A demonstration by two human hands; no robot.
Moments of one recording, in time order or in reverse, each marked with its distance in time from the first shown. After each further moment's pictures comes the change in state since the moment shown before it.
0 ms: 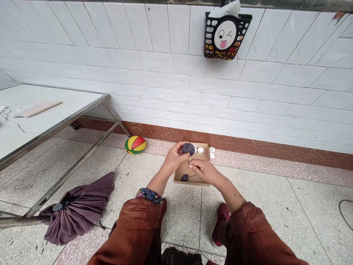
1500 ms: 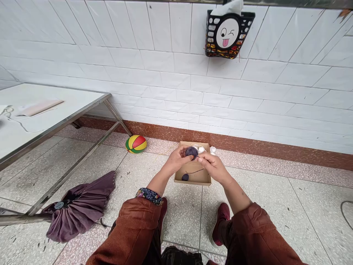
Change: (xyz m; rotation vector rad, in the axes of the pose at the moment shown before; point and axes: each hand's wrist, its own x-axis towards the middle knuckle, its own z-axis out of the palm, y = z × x) left_hand -0.002 -0.008 -0.003 0.061 -0.102 -0.088; right_hand -0.006 -0.013 -0.023 0.191 0.182 0.004
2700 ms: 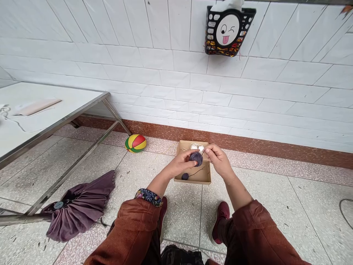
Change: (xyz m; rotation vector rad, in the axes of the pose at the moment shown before) left_hand -0.014 0.003 0.005 -0.019 -0.283 -0.038; right_hand 0.005 0.015 -0.011 0.128 0.232 0.025
